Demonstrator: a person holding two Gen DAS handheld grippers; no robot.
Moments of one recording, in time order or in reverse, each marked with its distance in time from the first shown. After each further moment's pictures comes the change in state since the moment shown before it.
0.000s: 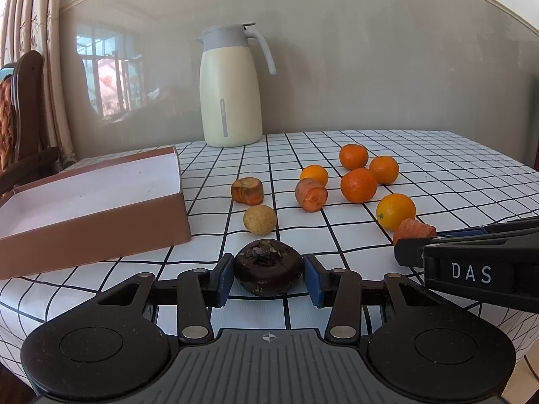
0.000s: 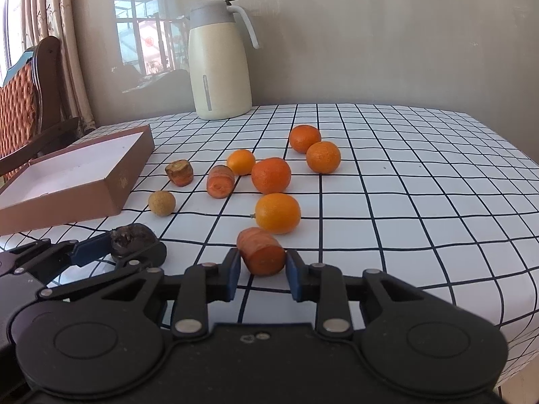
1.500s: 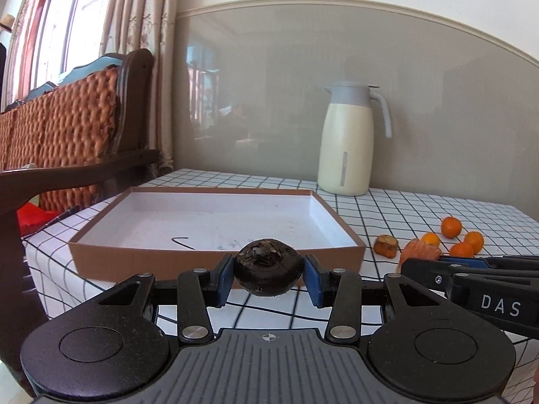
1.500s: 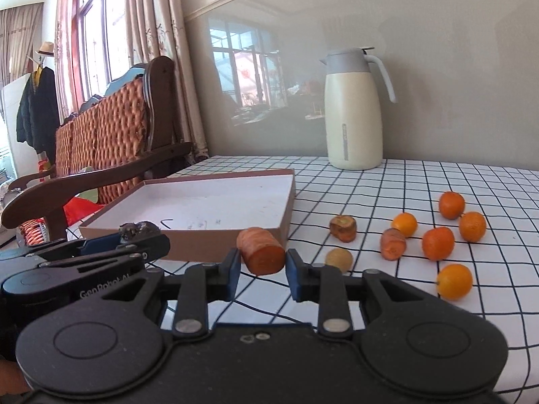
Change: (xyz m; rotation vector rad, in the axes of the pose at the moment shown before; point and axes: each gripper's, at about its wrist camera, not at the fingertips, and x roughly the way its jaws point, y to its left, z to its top) left arm -0.063 0.133 0.002 -0.206 -0.120 0.213; right arm -0.017 0.099 0.021 -0.140 -0.144 0.339
